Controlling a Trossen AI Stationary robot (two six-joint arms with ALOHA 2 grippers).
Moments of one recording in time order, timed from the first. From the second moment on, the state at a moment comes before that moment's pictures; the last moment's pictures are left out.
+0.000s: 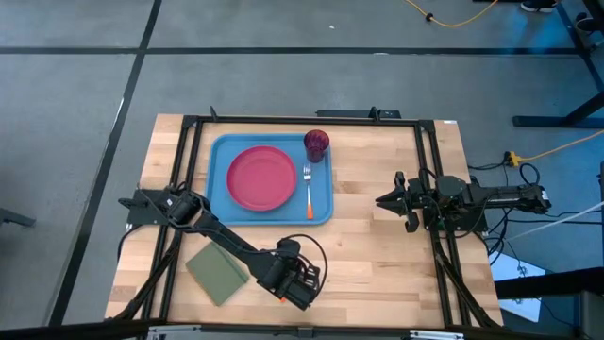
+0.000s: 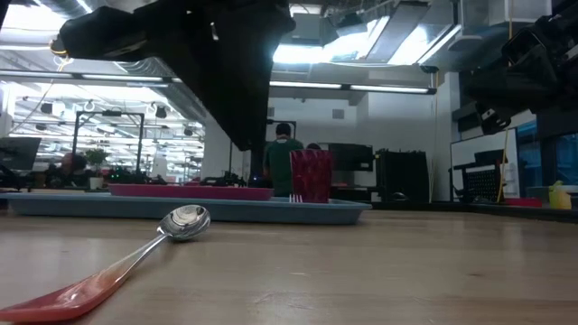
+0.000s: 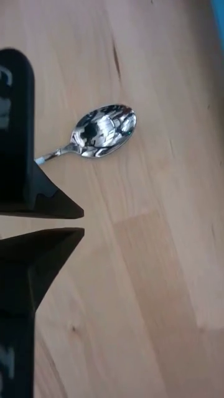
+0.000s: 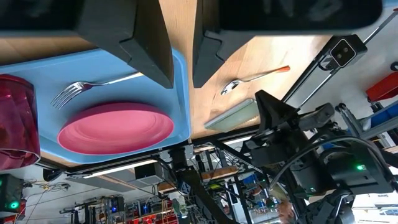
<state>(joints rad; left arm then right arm) -0.54 2.22 1.90 -1.11 -0.44 -1.85 0.05 0.09 0.01 0.02 -0.04 0.25</state>
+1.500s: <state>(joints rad) -0.53 2.28 1.78 -1.08 -0.20 -2.11 0.05 0.09 0.01 0.02 -0.04 0.25</state>
